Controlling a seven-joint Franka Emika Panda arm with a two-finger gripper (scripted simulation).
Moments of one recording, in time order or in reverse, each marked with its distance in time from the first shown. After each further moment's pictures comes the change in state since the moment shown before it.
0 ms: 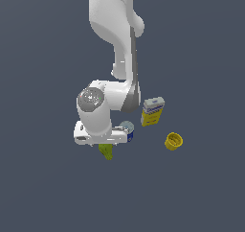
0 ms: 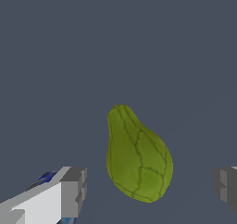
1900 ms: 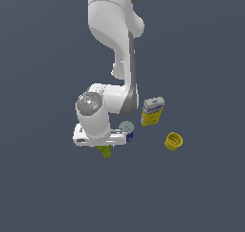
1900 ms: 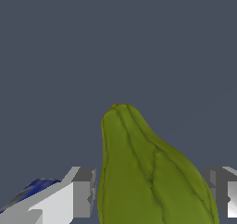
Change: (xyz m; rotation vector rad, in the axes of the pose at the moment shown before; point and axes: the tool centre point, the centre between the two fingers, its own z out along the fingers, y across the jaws) arm 0.002 0.005 0.013 0.000 -0.003 -0.001
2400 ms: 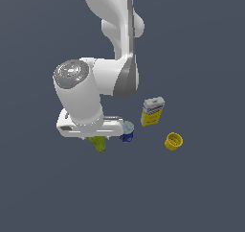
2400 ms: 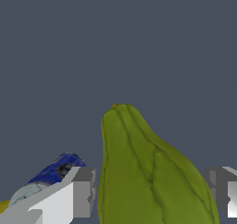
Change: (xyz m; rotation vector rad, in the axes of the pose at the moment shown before) arm 0.008 0.013 -0.098 0.000 0.001 0.000
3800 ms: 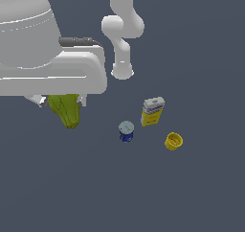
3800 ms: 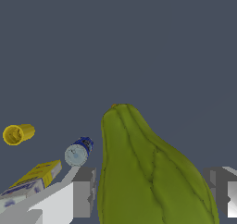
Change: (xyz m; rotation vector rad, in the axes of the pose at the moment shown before) arm 0.025 0.032 -0.225 0.000 0.001 0.000
